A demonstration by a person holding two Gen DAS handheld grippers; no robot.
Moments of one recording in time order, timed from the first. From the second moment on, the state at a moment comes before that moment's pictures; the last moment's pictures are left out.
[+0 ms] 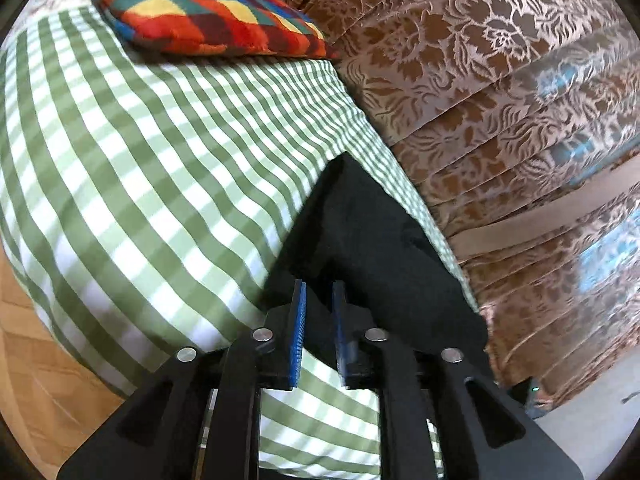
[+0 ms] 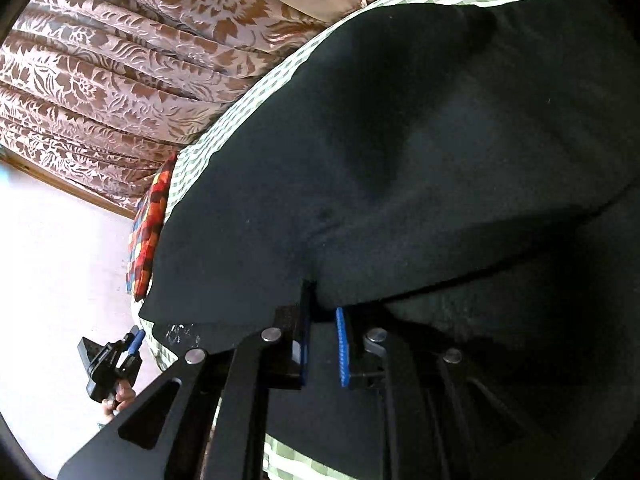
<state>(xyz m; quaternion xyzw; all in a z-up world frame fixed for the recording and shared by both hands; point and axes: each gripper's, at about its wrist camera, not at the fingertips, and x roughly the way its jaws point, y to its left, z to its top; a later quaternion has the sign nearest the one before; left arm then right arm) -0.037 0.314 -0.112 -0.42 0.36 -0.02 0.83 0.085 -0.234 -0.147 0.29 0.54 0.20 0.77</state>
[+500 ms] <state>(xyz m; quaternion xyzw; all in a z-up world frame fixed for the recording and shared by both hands) 0.000 0.288 -0.091 -0.39 0.36 -0.01 0.85 0.043 -0.257 -0.077 0.27 0.47 0.25 0.80</state>
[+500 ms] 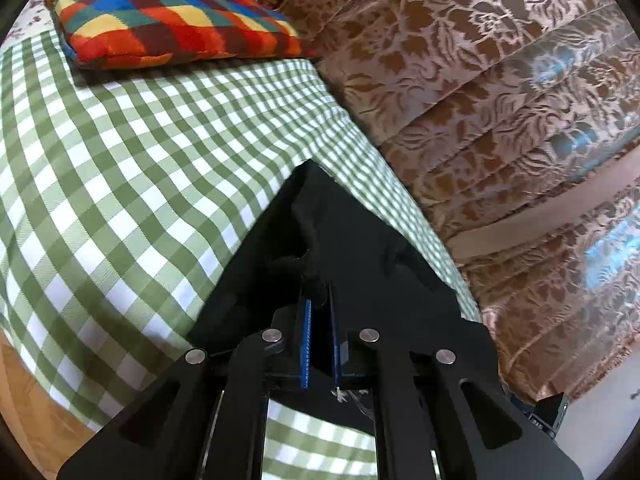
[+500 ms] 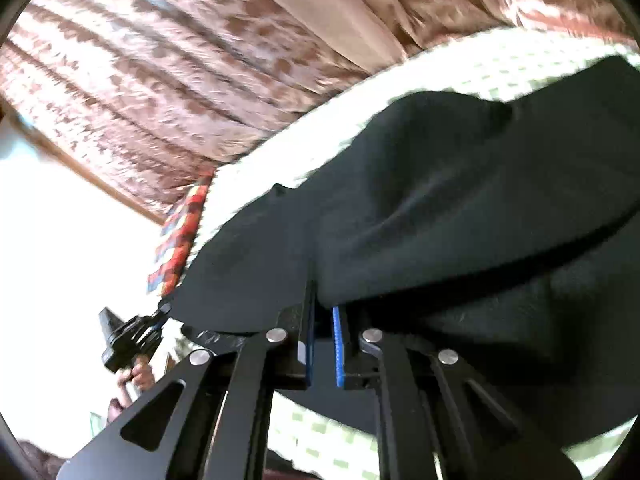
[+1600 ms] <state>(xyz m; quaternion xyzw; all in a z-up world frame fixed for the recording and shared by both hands) -0.021 0.280 -0.090 -0.26 0.42 0.10 0.86 0.017 -0.338 -0.114 0.30 0.49 0.16 0.81</state>
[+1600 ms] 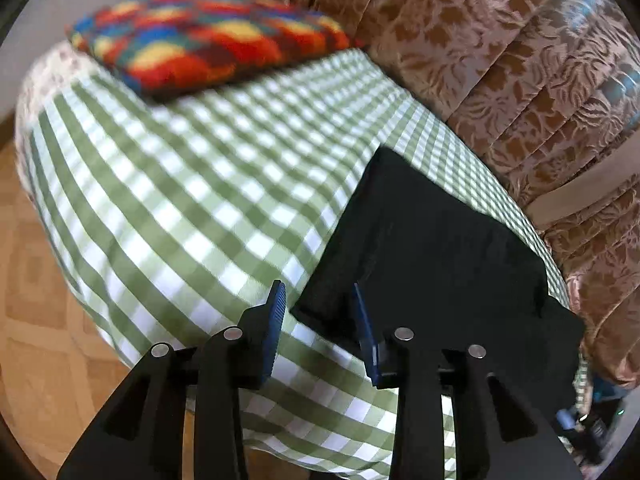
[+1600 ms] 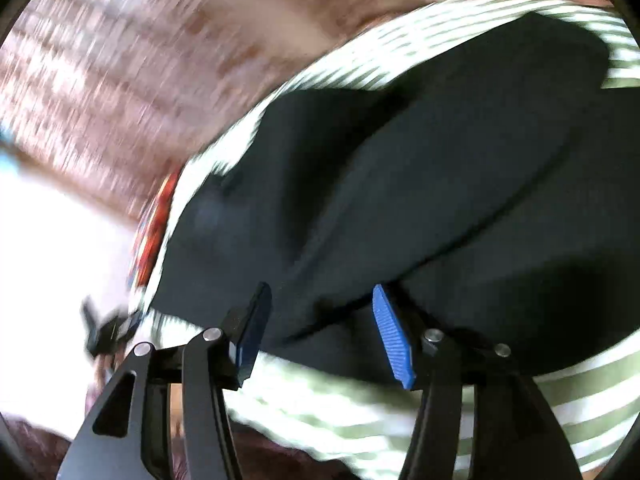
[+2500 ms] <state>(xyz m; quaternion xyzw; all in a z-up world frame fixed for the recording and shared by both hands) 0.032 -0.077 -0.124 0.11 0.44 -0.36 0.81 0.124 -0.522 -0.079 0.28 0.44 -0.13 0.84</state>
